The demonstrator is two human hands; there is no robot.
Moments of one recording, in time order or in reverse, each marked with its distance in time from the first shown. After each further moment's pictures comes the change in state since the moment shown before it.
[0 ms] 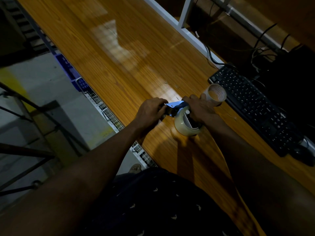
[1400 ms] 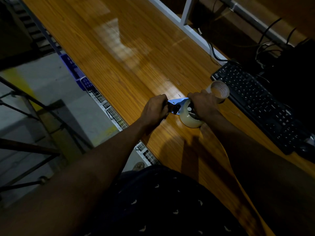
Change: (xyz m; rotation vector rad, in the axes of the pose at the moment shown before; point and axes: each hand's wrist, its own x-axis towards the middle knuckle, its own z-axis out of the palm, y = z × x) left_hand -0.002 0.008 0.013 -0.091 0.051 -0.063; right_hand 0.005 0.009 0.010 -0.149 0.269 -0.046
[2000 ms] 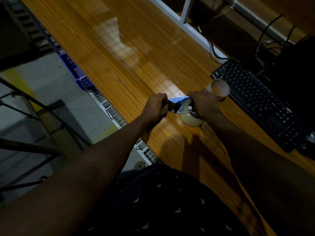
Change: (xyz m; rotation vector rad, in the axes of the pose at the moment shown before) left_hand 0.003 -0.006 0.000 -0.193 -0.019 -0.019; right_hand -0.003 -0.001 0.000 -0.001 -0.010 0.011
